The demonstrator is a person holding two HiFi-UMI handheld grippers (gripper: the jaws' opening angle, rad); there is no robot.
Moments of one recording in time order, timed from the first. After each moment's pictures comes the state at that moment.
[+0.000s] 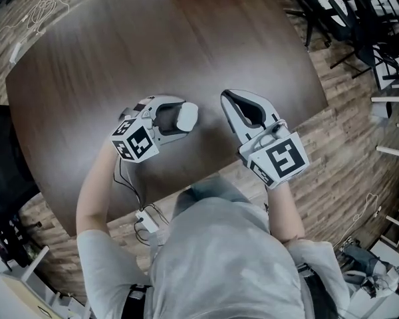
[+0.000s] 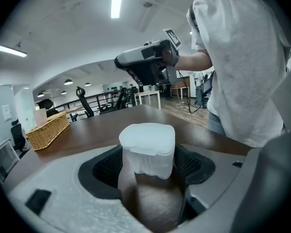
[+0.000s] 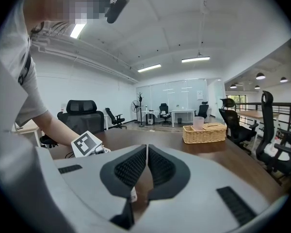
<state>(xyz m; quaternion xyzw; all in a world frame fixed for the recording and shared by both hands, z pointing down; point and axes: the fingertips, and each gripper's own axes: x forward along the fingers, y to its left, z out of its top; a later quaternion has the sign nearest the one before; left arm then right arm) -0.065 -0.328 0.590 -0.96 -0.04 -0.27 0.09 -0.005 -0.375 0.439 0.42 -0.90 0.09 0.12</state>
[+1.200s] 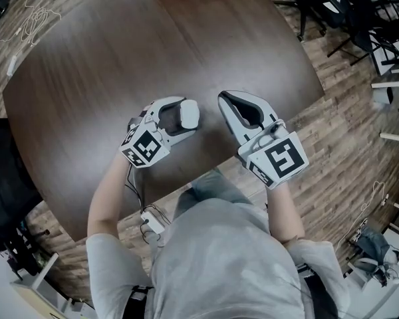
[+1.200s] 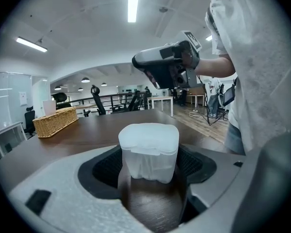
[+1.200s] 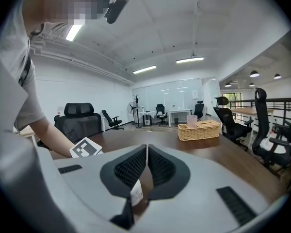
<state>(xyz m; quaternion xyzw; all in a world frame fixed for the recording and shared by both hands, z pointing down) -0.028 -0.326 0.596 -0.97 0.04 -0.24 0.03 0.019 -0.358 0.445 0.44 -0.89 0.10 0.10</state>
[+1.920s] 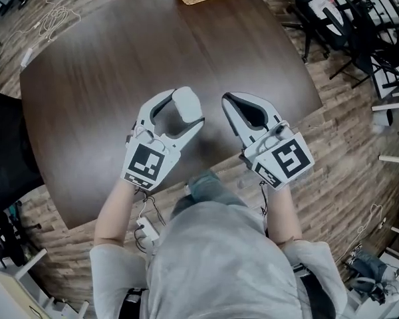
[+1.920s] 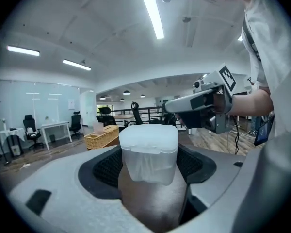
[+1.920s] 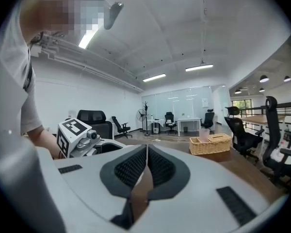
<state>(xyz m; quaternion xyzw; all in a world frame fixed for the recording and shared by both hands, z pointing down) -0.054 -0.326 0.446 -0.95 0.28 -0.16 0.01 0.001 -0.327 0.388 0.40 -0.91 0.06 0.07</state>
